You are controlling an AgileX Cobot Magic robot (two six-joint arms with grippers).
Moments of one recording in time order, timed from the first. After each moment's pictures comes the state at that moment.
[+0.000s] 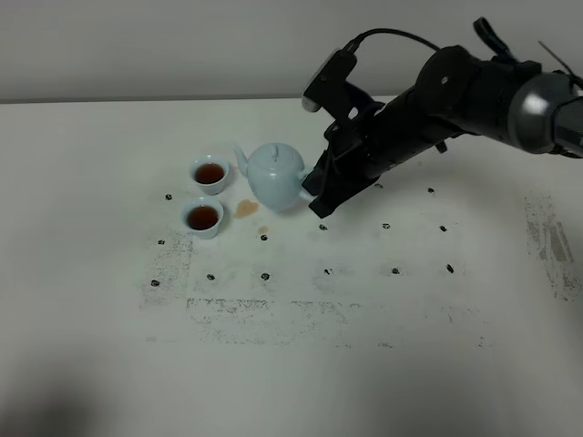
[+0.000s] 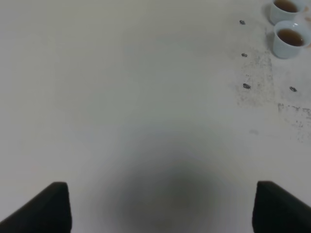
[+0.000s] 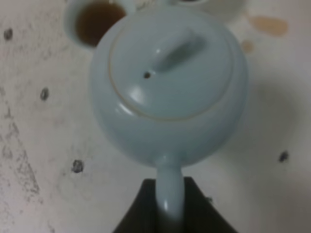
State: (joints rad) left arm 0.08 0.00 -0.46 -0.05 1.07 -0.06; right arm 0.40 2.04 -1.53 0.67 0.71 -1.06
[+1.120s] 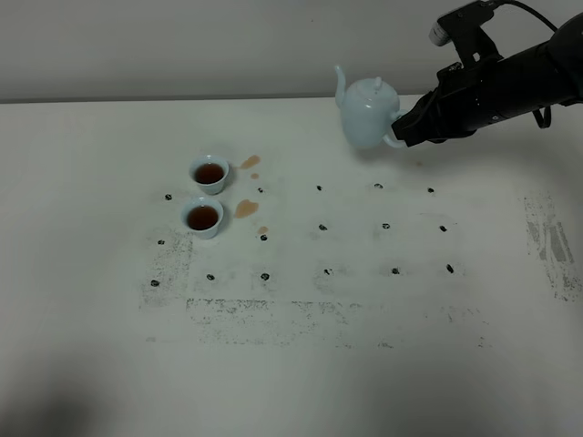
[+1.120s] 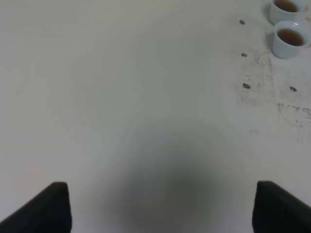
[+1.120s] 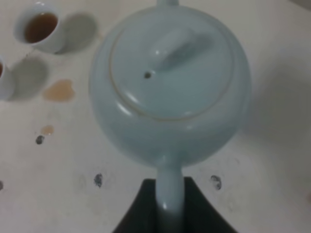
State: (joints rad) left arm 0.08 0.00 -0.46 -0.05 1.07 -0.06; right arm 0.10 2.02 -1.53 0.88 0.79 -1.11
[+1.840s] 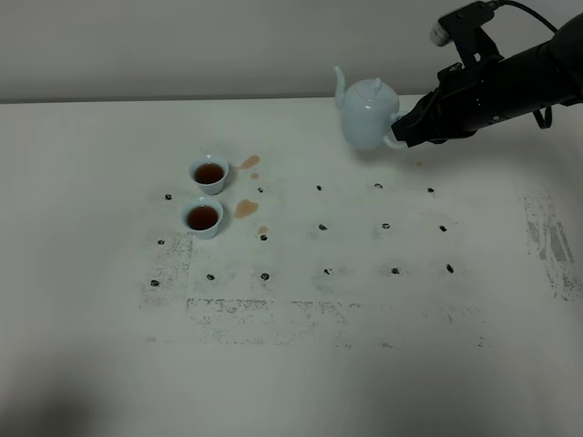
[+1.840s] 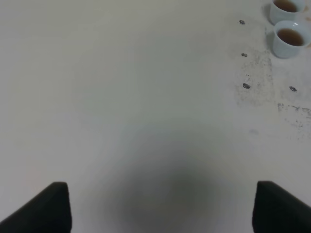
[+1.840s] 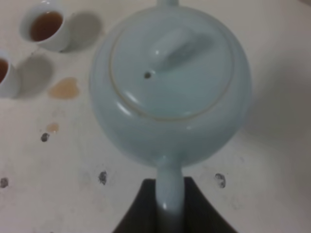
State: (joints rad) left arm 0.08 0.00 -0.46 -0.05 1.07 -0.06; right arm 0.10 2.02 -1.53 0.88 0.80 -1.12
